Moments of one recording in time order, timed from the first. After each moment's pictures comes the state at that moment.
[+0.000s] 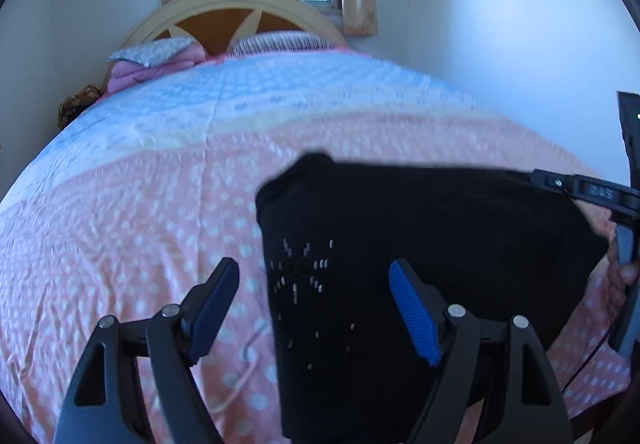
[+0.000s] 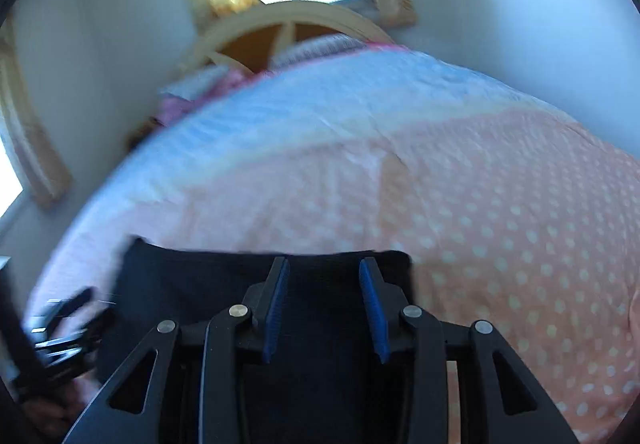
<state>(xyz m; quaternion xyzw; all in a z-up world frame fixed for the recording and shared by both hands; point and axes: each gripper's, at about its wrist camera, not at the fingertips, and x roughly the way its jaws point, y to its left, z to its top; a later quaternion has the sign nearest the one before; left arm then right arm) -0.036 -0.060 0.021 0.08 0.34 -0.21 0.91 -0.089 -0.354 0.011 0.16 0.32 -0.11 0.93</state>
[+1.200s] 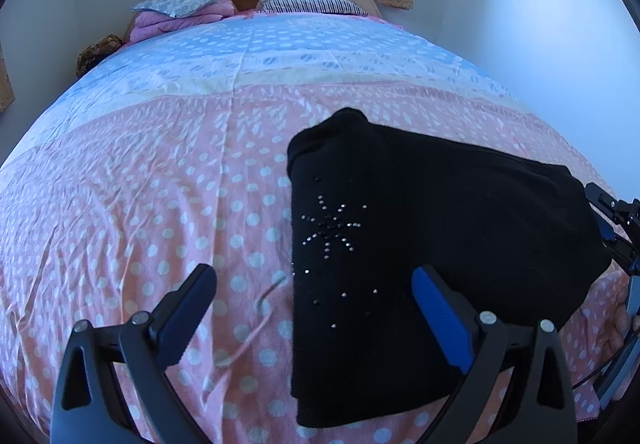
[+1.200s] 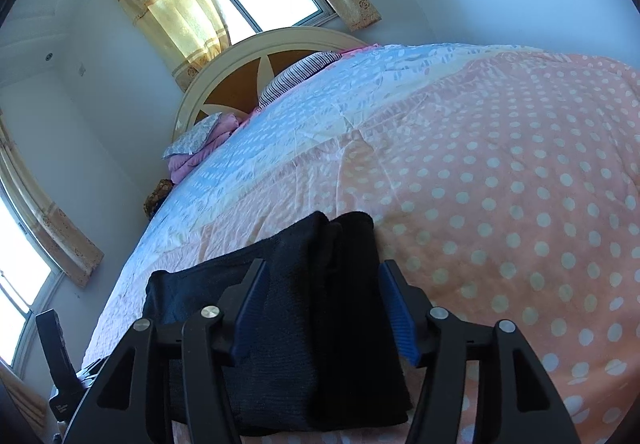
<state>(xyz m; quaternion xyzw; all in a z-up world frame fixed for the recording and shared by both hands) -0.037 -0.047 0.028 0.04 0.41 -0.17 0.90 -0.148 -0.382 -0.002 0.31 0.24 -0.08 0.91</state>
